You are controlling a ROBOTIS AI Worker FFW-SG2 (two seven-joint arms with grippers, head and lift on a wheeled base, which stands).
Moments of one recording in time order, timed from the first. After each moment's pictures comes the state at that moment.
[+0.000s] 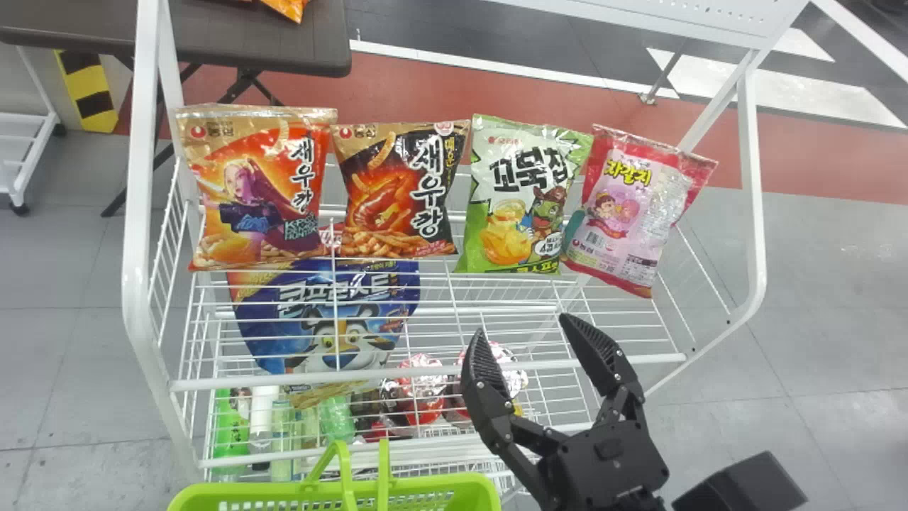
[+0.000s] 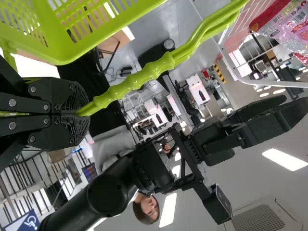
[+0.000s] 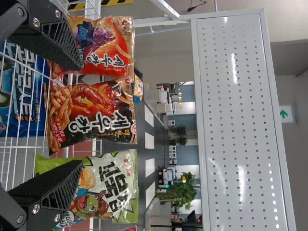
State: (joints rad) left arm 0.69 0.17 -0.14 -2.21 0.23 1.00 -1.31; right arm 0.98 -0.08 0.02 -2.35 -0.07 -0.18 0.13
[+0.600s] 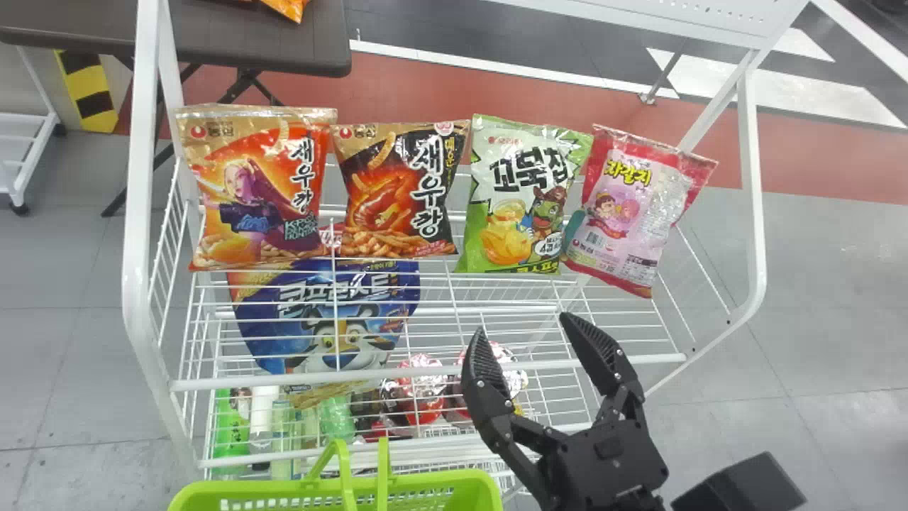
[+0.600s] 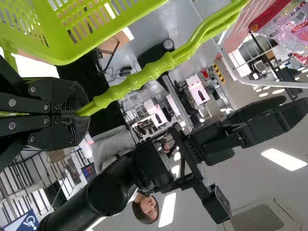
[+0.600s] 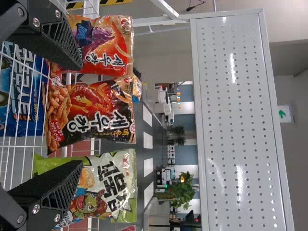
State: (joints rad) left arm 0.69 0.17 -0.14 -2.21 0.23 0.99 -1.31; right arm 0.97 -0.08 0.02 -2.34 -0.07 -0.19 0.13
